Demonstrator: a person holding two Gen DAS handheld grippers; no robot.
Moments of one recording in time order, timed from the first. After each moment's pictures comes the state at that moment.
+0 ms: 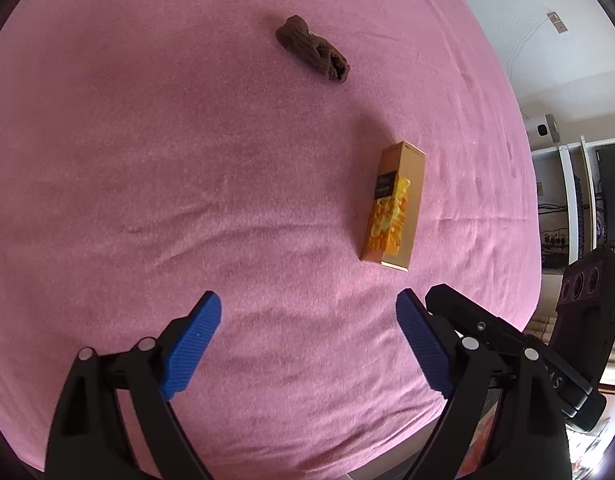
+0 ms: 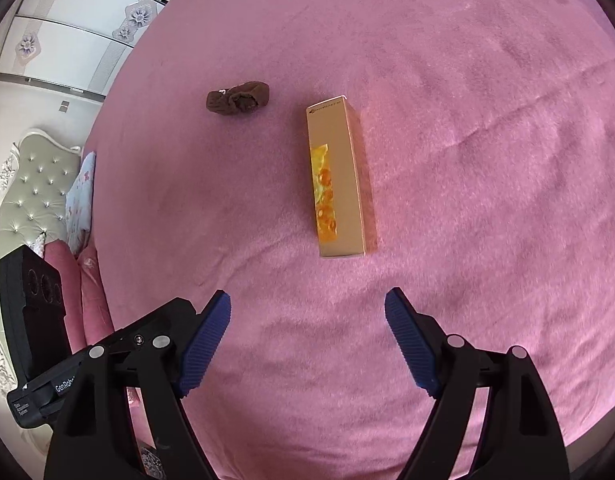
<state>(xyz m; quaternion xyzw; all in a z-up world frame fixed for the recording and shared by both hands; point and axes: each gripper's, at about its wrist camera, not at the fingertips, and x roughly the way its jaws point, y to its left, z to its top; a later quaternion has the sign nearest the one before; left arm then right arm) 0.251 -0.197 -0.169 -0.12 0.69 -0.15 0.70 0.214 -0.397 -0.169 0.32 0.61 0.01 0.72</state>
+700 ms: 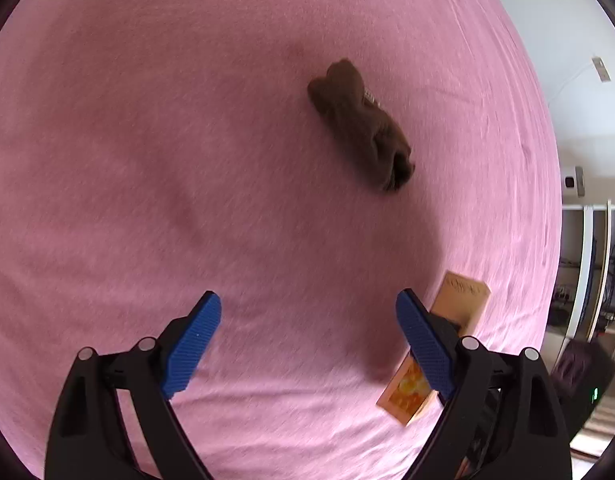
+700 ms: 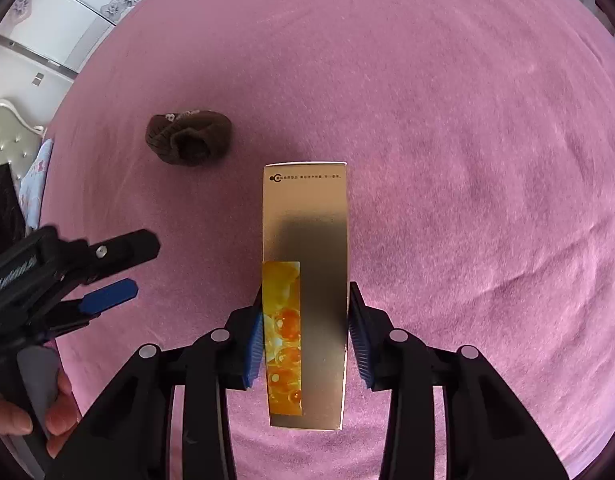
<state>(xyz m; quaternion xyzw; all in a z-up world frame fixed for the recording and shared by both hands) 0.379 -0.215 -0.230 -0.17 0.70 -0.09 0.69 0.292 -0.394 -0.202 0.23 0.61 -0.02 0.76</state>
